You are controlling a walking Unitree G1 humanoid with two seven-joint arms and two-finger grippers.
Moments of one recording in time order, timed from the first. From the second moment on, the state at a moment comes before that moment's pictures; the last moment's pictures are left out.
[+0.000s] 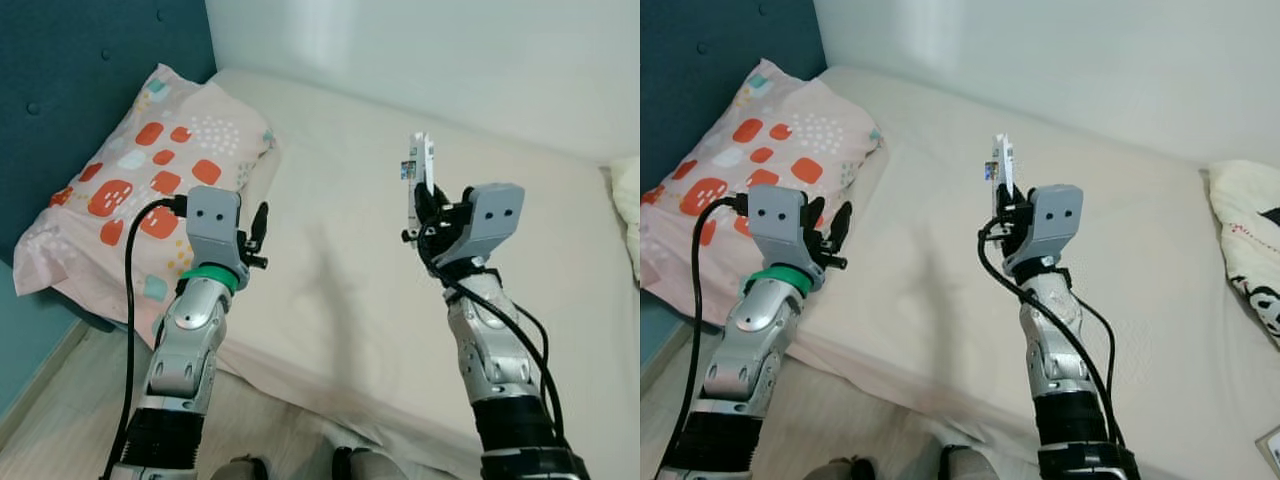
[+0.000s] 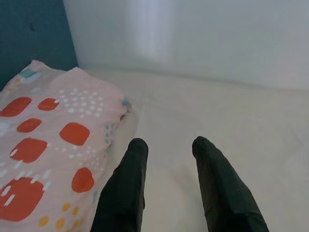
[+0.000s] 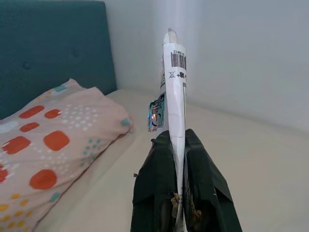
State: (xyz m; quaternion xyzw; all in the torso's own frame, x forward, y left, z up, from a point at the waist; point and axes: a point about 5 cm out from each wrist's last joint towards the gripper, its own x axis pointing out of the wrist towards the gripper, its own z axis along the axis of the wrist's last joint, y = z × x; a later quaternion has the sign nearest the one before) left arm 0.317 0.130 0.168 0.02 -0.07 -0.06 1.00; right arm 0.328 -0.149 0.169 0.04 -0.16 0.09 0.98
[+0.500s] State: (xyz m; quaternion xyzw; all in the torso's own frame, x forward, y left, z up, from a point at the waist) left arm 0.314 0.127 0.162 0.02 -0.06 -0.06 1.00; right arm 0.328 -0.134 0.162 0.07 -0.13 0.10 0.98
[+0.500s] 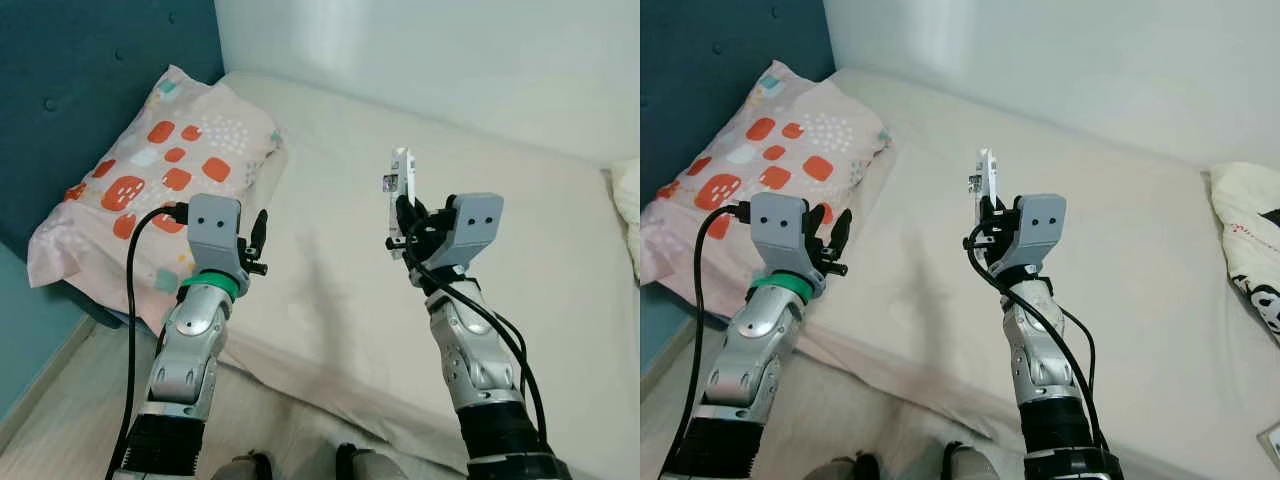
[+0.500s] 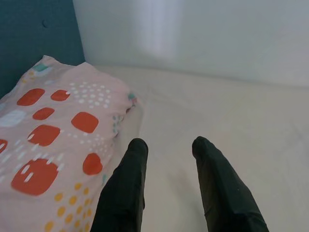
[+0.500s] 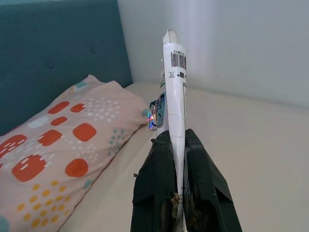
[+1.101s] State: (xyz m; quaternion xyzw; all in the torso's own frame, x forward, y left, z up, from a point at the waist) left arm 0.311 0.126 0.161 0.02 -0.06 -0.06 1.00; right arm 0.326 -0.137 0.157 0.07 -0.12 0.10 0.99
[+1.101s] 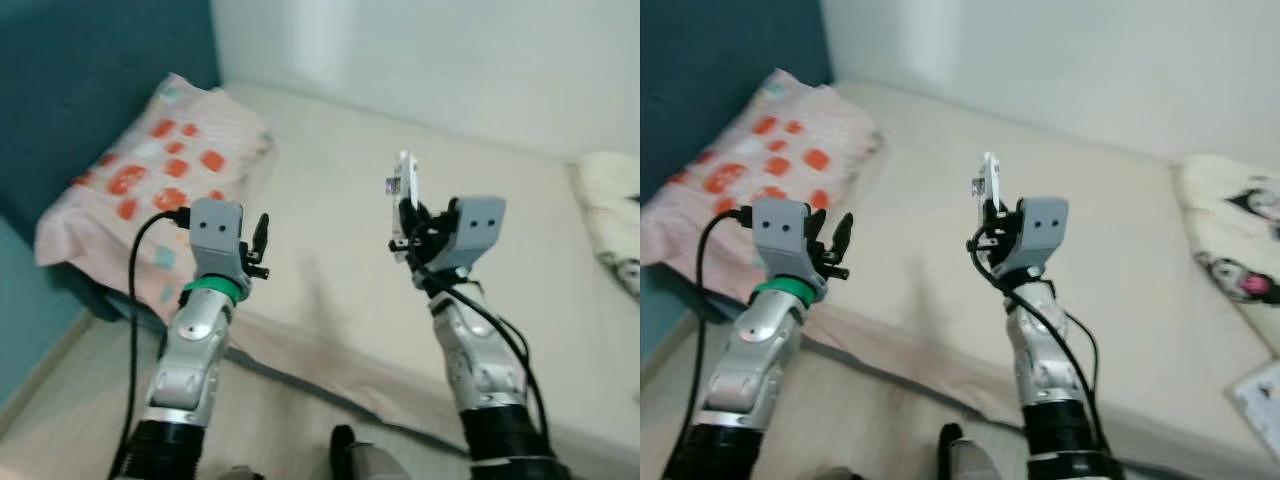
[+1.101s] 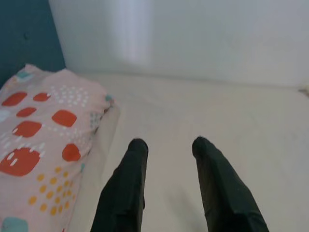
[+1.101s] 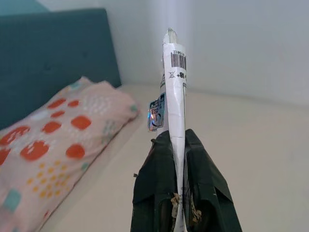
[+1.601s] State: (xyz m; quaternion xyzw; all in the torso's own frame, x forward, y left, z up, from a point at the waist) left arm 0.312 0.128 0.163 0.02 -0.06 -0.06 1.00; right arm 0.328 -0.131 0.159 0.05 -0.12 0.11 0.99
